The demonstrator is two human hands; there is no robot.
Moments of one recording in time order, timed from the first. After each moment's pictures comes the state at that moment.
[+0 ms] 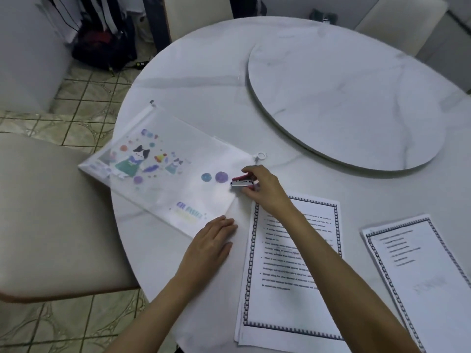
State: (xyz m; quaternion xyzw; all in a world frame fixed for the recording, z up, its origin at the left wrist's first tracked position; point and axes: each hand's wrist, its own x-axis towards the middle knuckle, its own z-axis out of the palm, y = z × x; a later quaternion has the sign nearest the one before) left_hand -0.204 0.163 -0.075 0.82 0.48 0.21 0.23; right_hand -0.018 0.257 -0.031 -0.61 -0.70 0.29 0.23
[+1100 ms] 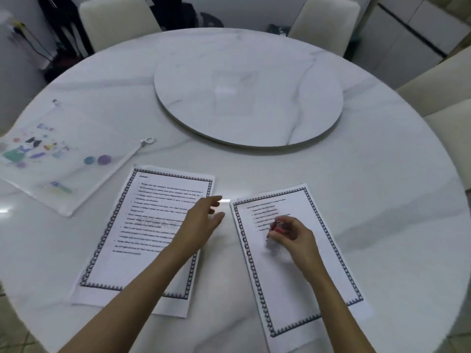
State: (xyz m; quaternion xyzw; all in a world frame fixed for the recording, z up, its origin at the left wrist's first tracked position) left_hand 0.081 0.099 -0.021 0.70 0.56 0.23 0.38; right_hand 0.301 0.023 -0.032 -0.66 -0.39 0.47 0.43
